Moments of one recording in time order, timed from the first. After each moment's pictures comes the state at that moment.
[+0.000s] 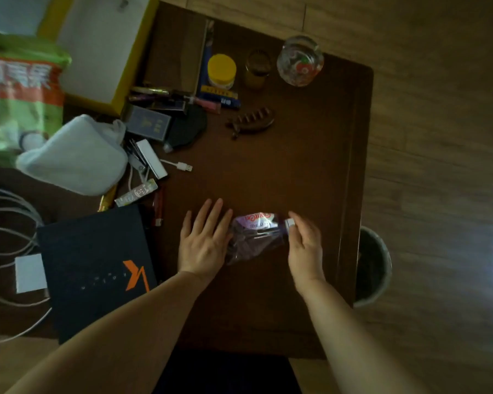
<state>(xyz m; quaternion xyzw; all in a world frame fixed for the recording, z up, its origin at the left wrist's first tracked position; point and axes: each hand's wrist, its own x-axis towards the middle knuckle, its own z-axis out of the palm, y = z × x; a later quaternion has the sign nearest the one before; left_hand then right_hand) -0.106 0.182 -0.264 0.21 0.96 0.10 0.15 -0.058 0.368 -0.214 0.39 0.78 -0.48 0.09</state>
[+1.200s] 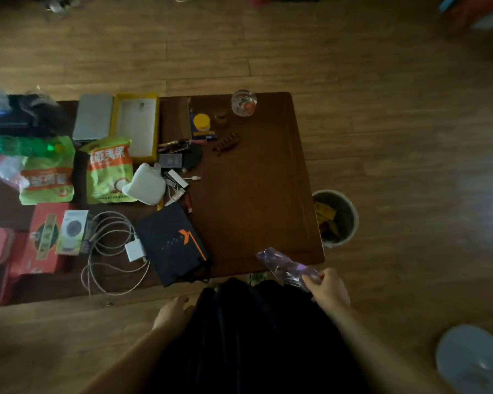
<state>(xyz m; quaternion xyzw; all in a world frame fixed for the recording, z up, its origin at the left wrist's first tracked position) 0.049 0.003 -0.061 0.04 0.85 0.10 0.51 0.183 0.323 -0.039 0.54 0.73 -0.34 0.23</state>
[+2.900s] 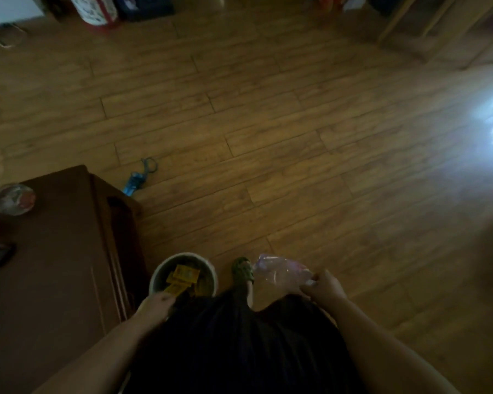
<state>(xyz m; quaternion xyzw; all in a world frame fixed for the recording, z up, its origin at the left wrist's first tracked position) 0.067 0.678 -0.015 -0.01 0.81 0.19 0.55 0.305 0.954 -0.027 0.61 0.63 -0.41 0.24</state>
